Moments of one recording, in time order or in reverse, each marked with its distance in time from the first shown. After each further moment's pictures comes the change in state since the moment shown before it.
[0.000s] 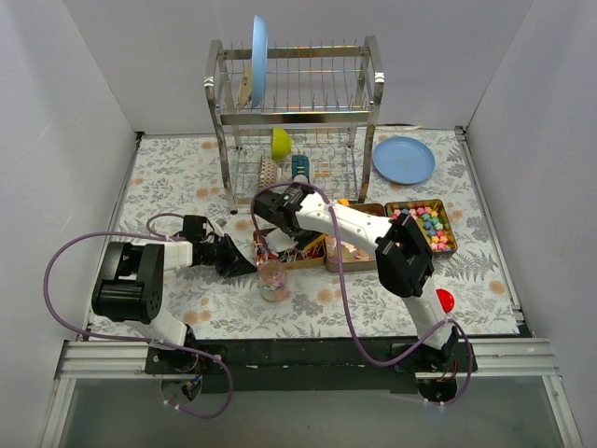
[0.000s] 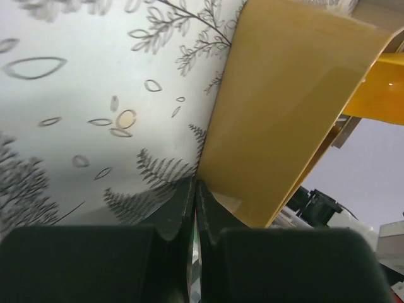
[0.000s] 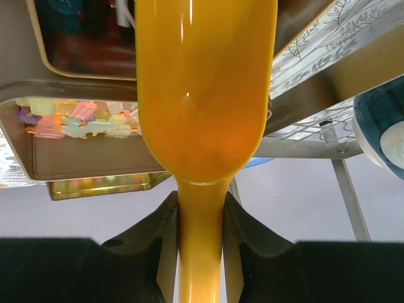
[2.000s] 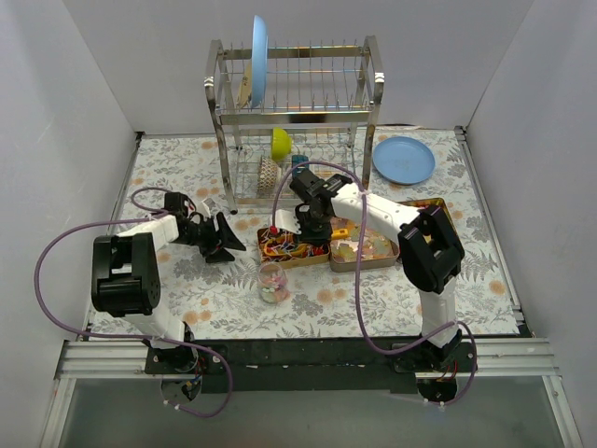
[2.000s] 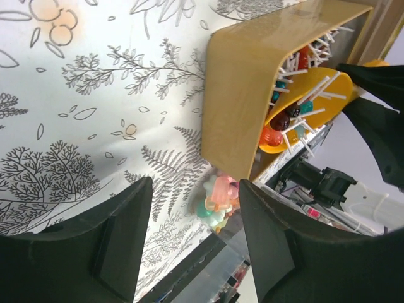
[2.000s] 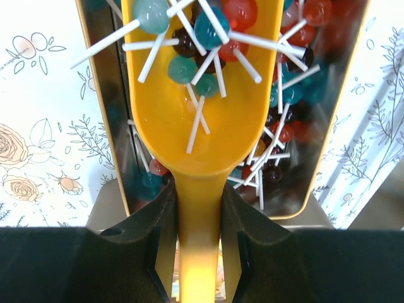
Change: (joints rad) left arm 0.141 0.061 0.278 -0.384 0.071 0.334; right arm -0.207 -0.119 -0.270 0.381 -0.737 0.162
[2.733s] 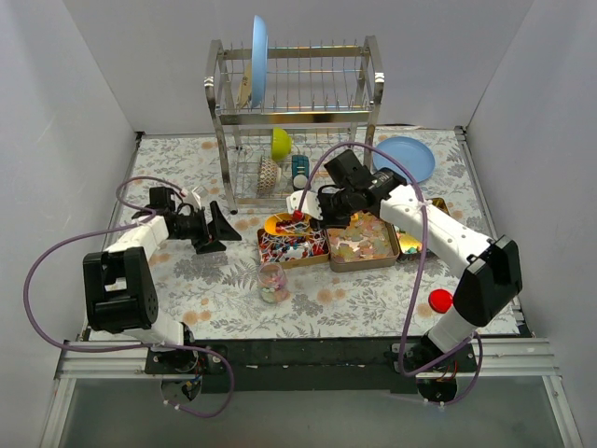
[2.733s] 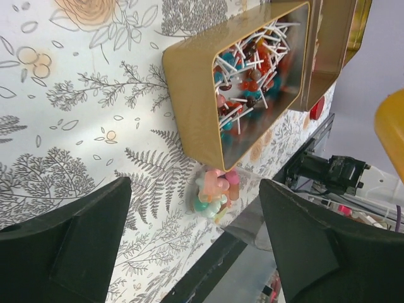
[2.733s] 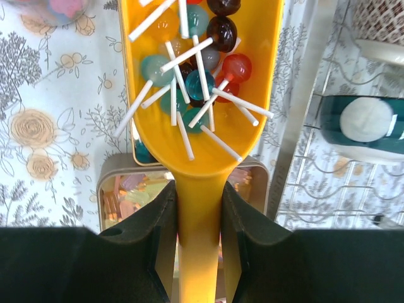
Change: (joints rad) left arm 0.061 -0.096 0.034 -0.049 0.106 0.166; right arm -0.078 -0.374 -0.158 0.100 -0.159 -0.040
